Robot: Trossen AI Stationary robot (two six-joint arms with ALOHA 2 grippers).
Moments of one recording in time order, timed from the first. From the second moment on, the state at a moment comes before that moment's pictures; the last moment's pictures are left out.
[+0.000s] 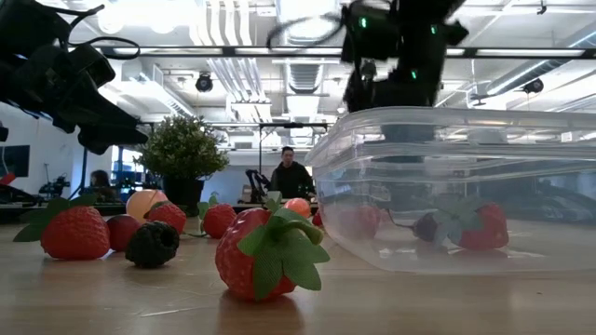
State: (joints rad) left arm 0.09 0.17 0.11 -0.31 -0.04 -0.25; right arm -0.02 1.70 1.15 -0.74 0.03 0.39
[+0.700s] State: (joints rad) left arm 0.09 0.17 0.11 -0.31 -0.03 -0.25; right arm 0.29 1.67 1.25 -0.87 -0.02 0.64
